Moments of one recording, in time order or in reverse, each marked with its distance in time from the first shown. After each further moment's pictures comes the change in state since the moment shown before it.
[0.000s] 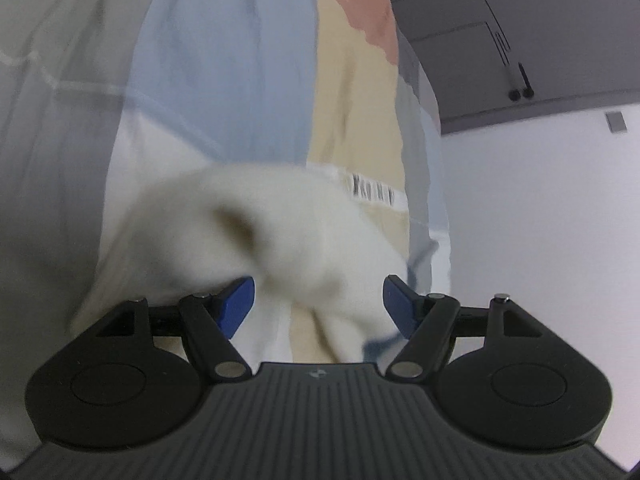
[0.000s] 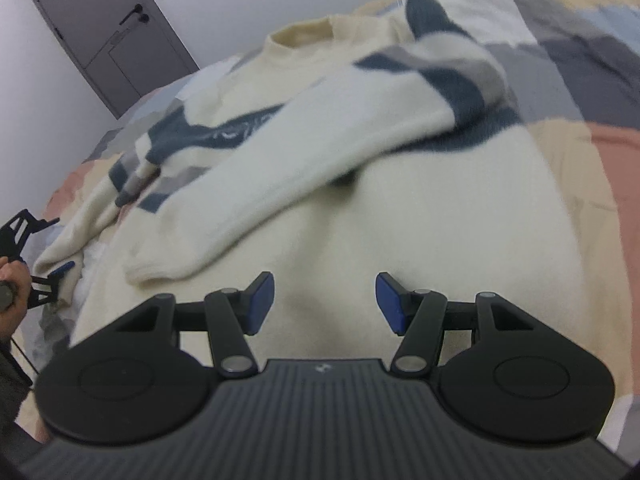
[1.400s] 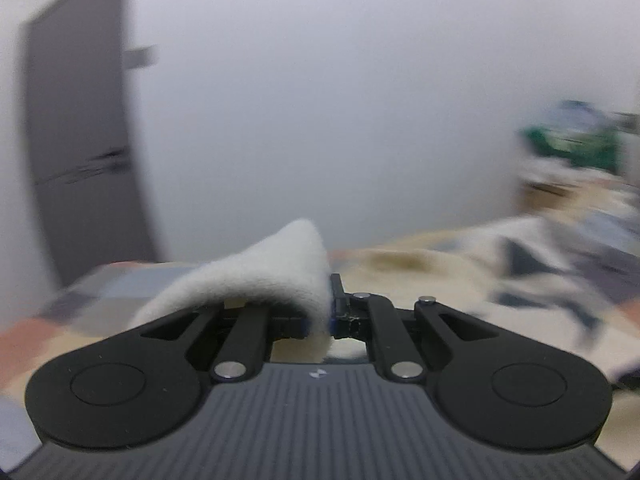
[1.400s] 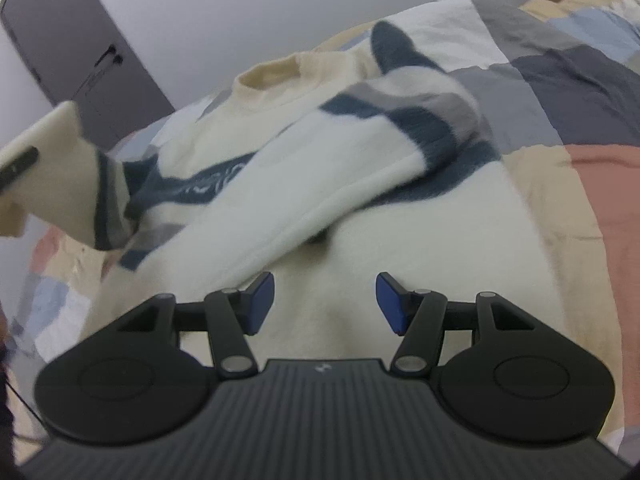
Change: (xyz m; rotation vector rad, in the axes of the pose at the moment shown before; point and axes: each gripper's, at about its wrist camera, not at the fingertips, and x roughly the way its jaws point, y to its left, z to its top) left arm -0.063 -0.156 -0.259 1.650 -0.145 -0.424; right arm -0.003 -0.017 0.026 0.092 -0.104 -0.037
